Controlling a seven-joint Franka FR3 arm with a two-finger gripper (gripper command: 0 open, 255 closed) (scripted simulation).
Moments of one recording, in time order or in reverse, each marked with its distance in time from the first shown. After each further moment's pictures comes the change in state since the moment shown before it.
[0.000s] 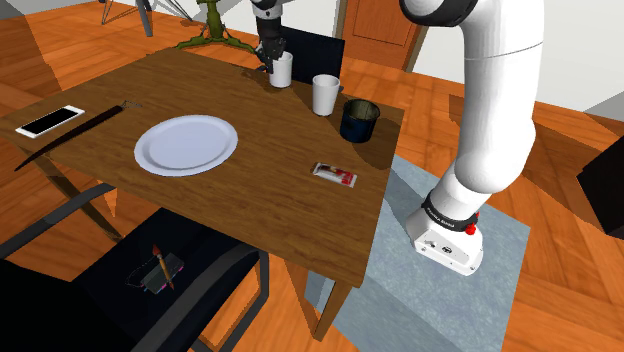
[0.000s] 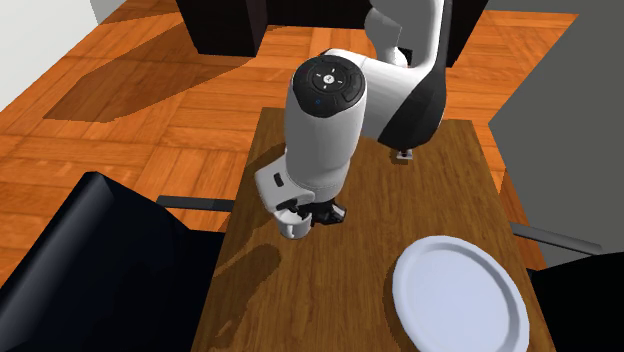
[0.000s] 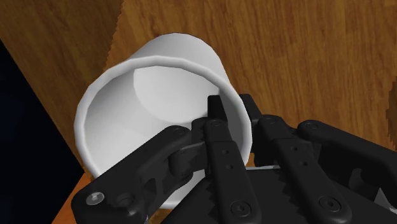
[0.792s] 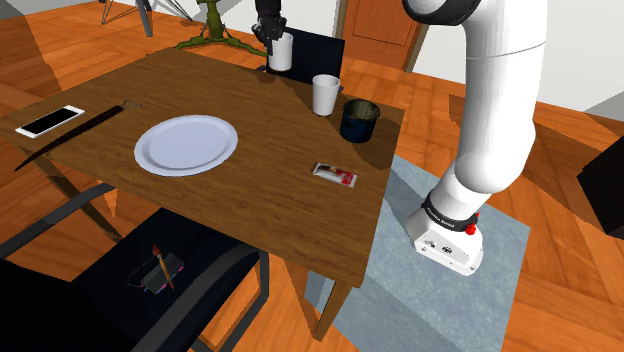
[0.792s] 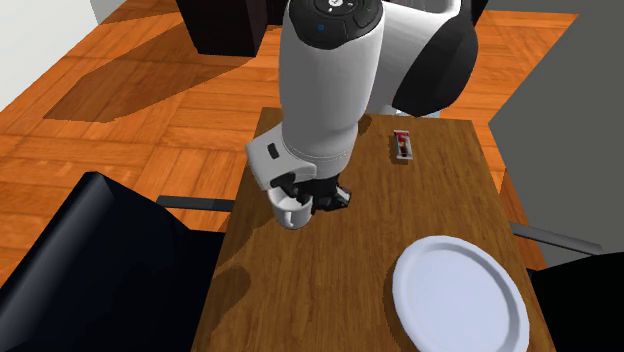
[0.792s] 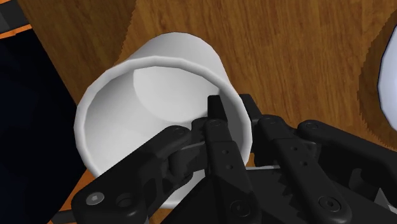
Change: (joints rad) arm 0.003 -0.015 0.001 0.136 0.003 -0.151 -0.008
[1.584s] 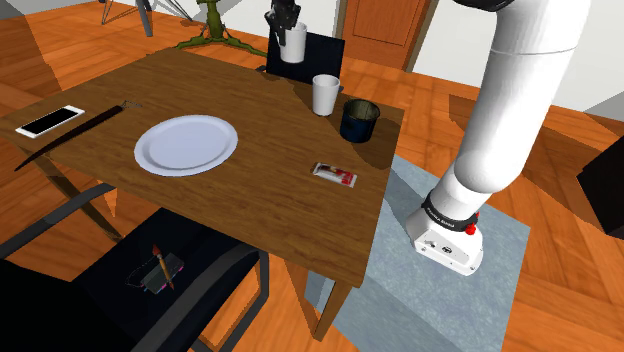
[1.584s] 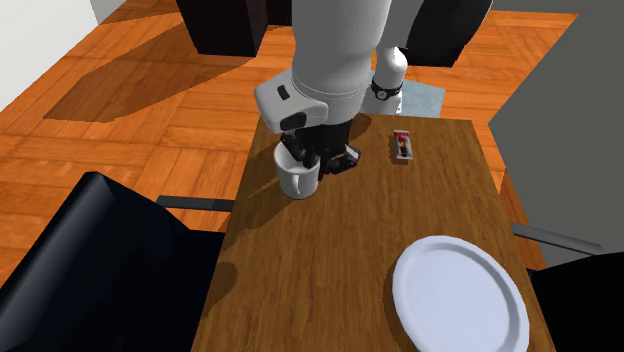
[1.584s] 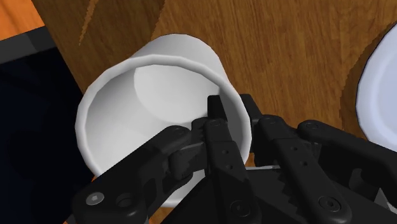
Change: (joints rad) arm -0.015 -0.195 -0.002 -0.184 0.006 -0.010 -0.017
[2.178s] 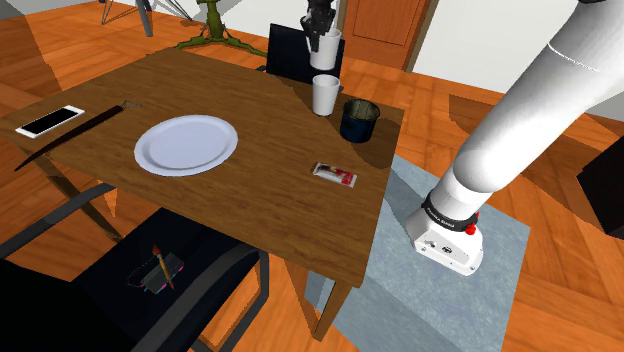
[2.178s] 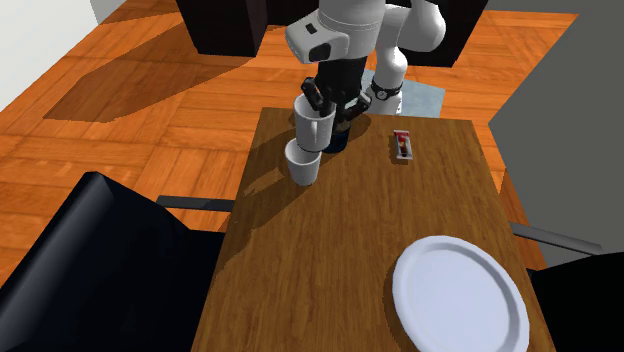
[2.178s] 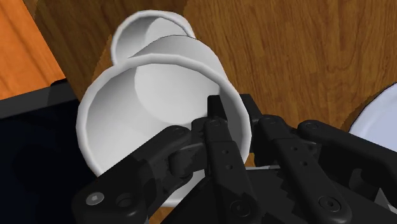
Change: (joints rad) arm -0.026 -0.383 -0.018 -0.461 0.008 0.080 -0.038
